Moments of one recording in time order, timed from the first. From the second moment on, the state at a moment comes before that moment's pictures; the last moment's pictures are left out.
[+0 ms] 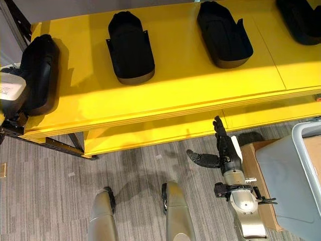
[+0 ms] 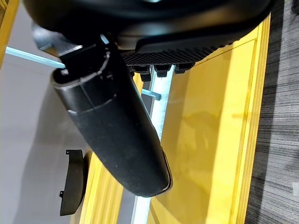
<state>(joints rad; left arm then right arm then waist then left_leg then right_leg) -0.39 1.21 -0.12 0.22 0.76 0.05 -0.01 0.12 -0.44 -0.07 -0.08 0.20 -0.13 -0.03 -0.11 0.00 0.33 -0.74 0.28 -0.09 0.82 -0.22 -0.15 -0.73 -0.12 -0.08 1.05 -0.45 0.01</state>
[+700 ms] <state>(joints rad) -0.57 1.21 -0.32 0.38 0.80 0.03 0.03 0.13 -0.44 -0.07 -0.08 0.20 -0.15 -0.05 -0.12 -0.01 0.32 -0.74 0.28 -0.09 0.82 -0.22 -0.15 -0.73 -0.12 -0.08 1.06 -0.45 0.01</state>
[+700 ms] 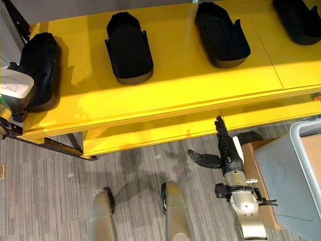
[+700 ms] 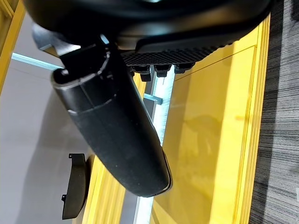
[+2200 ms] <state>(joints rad) -0.90 1.16 -0.64 0.67 0.75 0.02 0.01 0.16 -0.45 -0.05 -0.08 0.20 -0.17 -0.05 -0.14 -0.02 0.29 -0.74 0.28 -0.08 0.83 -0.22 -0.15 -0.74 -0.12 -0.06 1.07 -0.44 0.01</state>
